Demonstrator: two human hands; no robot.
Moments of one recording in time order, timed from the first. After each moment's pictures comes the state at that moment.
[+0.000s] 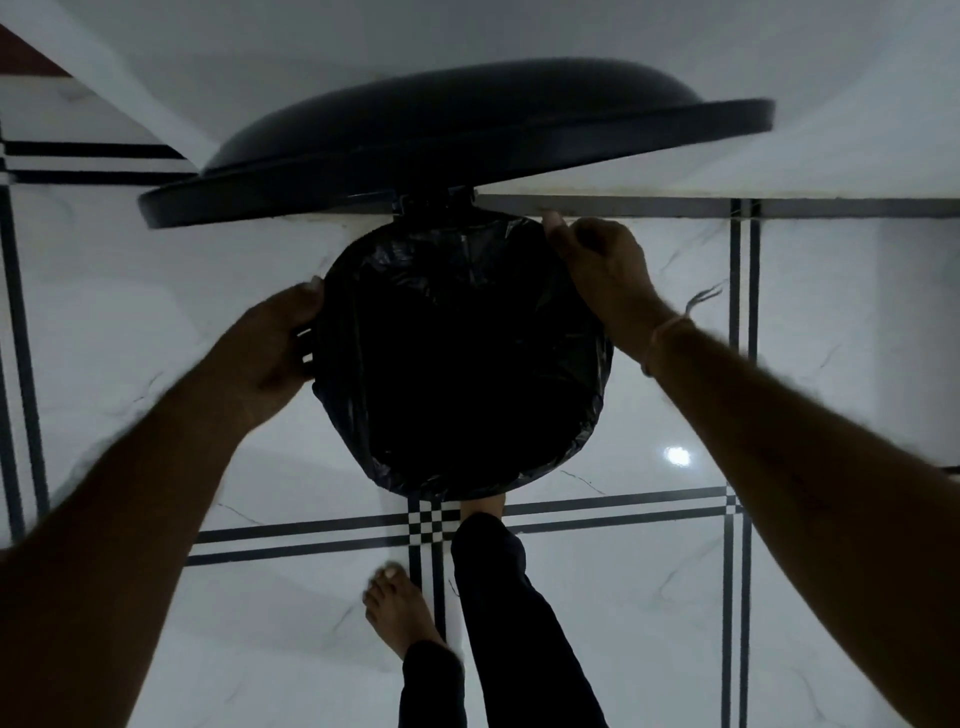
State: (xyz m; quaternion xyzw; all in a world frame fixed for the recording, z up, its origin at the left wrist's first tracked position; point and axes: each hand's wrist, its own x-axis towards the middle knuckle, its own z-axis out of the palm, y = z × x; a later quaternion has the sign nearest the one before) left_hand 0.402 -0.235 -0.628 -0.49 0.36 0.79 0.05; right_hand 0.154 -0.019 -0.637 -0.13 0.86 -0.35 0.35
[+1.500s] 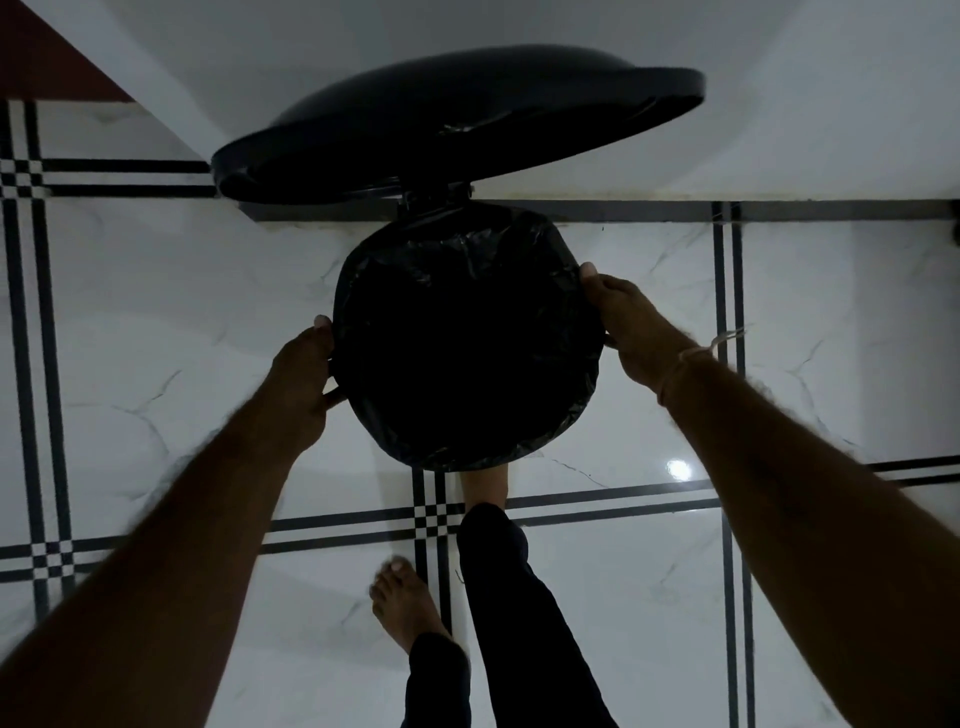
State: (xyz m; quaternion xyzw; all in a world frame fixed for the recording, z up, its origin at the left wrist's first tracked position) left_hand 0.430 -0.183 -0.616 -0.60 0.41 0.69 0.04; right_hand 0.184 0.032 -0.611 0.02 0.79 -0.39 0.47
